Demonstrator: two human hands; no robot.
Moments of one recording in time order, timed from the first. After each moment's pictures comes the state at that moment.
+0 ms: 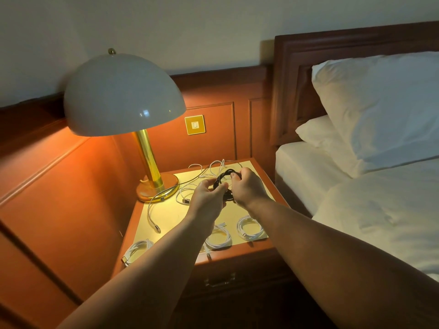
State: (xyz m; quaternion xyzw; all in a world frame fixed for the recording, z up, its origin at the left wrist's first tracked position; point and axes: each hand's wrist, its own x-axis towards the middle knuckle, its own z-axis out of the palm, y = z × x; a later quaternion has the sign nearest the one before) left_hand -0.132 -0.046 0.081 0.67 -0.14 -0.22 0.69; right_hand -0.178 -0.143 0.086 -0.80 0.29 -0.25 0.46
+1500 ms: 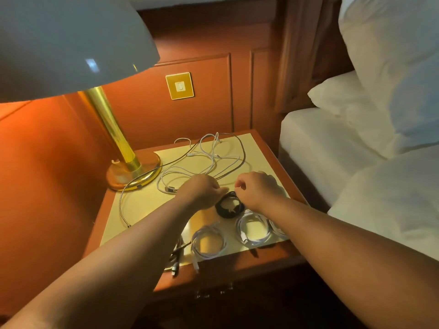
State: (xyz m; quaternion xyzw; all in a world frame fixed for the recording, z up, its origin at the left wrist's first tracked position) left_hand 0.005 -0.123 -0.024 0.92 -0.35 -0.13 0.14; right_hand -0.126 -0.232 -0.008 -0.94 0.26 -0.07 0.21
